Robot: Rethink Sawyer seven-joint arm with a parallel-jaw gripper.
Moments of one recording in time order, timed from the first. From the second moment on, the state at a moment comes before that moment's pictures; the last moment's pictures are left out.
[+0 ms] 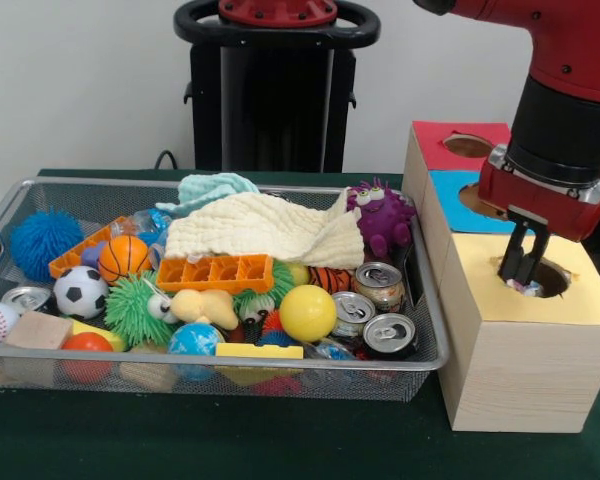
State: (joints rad) arm 0.25 -0.34 -0.39 1.22 0.40 0.75 2.26
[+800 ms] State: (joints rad) arm 0.24 -0.28 -0.34 1.22 0.40 0.74 2.26
